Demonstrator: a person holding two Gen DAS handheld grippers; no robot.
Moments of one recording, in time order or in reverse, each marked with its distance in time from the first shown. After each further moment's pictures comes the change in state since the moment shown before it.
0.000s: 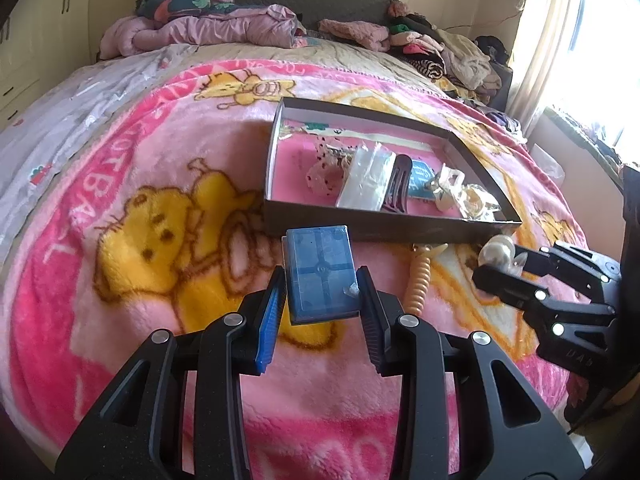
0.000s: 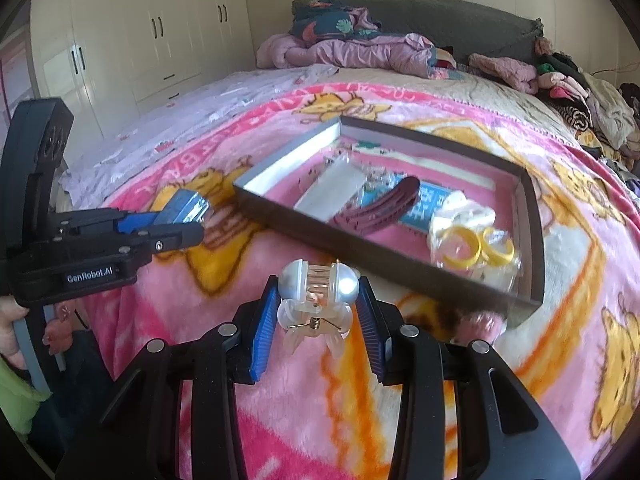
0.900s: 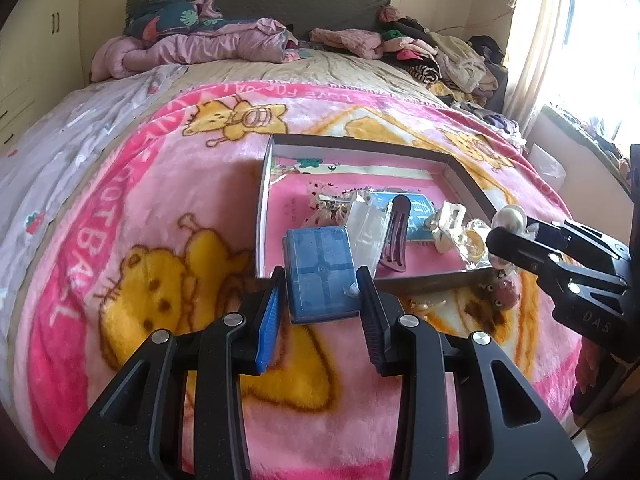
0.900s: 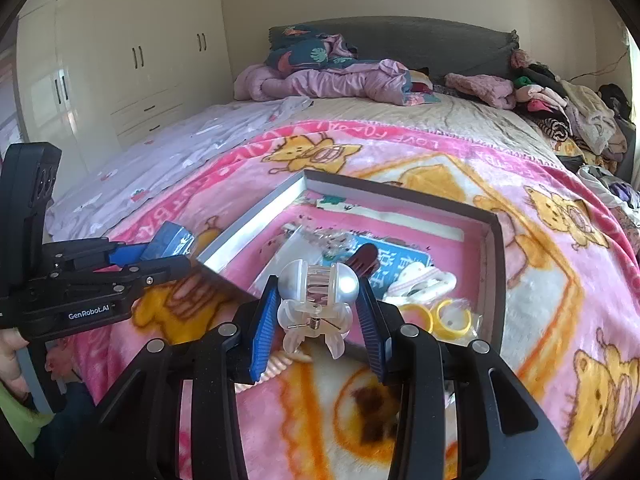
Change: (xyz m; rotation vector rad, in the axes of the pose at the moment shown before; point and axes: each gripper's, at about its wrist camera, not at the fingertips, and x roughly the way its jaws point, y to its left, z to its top) left arm 0.011 -0.011 0.047 0.054 -0.023 0.004; right arm -0.007 -0.033 0.046 0.051 -0.093 -0.064
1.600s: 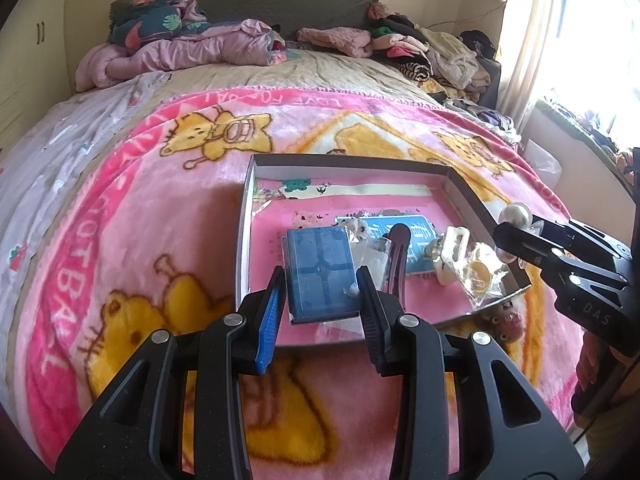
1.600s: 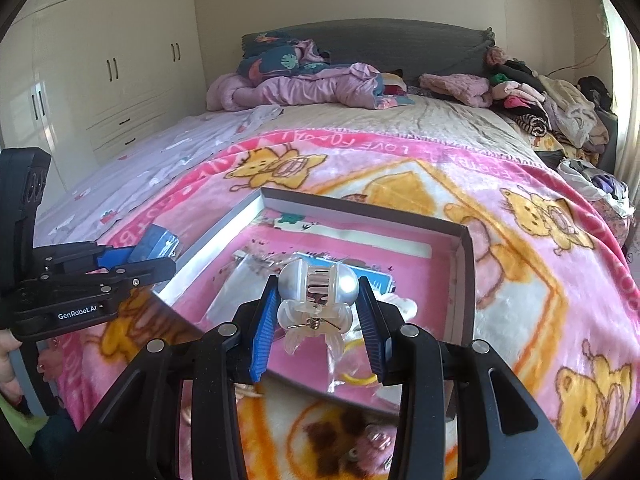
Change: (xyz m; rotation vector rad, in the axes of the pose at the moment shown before) left arm 0.030 -0.006 0.034 0.034 0.008 -0.024; right arm 0.016 -0.034 0.018 0.050 -0.018 -0.071
